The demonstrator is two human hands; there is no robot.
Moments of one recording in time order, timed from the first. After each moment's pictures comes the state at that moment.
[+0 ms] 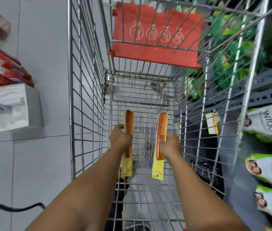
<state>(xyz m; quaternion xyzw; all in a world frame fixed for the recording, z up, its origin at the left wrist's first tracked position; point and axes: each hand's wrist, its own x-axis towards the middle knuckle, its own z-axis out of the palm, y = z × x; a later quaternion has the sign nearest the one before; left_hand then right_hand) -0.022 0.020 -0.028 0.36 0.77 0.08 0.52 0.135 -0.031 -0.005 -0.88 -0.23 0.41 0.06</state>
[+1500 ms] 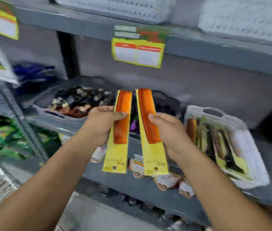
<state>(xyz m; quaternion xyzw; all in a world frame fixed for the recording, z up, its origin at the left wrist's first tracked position) 0.281 -0.336 0.432 0.60 0.16 0.04 0.79 0.286 -0.508 0.444 -0.71 0.00 0.10 0.70</state>
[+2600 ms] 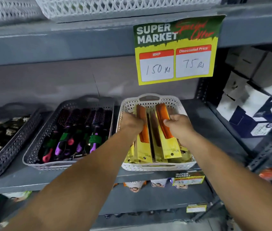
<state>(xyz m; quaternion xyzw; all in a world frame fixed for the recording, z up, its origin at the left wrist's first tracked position) 0.425 -0.636 0.372 0.82 0.12 -0.06 0.55 0.369 -0.780 0.375 -0.79 0.22 -0.05 0.57</state>
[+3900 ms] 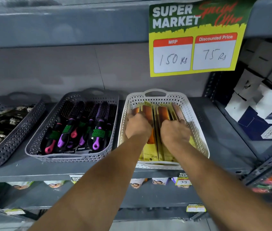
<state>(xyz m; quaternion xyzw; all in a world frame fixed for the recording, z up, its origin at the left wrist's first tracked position) 0.413 -0.647 0.348 0.93 0.07 0.01 0.35 0.366 -0.739 0.366 -0.99 0.15 0.01 0.02</state>
